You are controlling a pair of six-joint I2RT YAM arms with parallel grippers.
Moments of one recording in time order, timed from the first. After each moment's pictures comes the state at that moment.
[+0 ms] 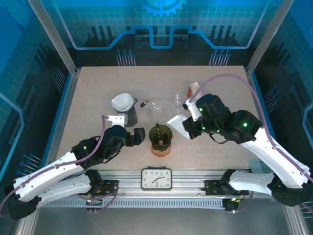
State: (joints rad) left arm -0.91 0.79 0.77 -0.63 -0.43 -0.76; right arm 0.87 1.12 1.45 -1.18 0.02 0.26
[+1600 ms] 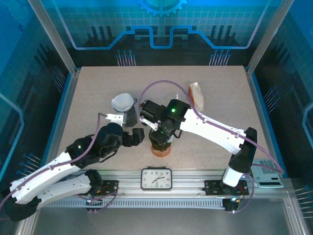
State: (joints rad) left arm -0.89 0.77 0.84 -0.71 -0.34 -0.74; right arm 1.06 1.71 1.76 -1.40 0.08 0.12
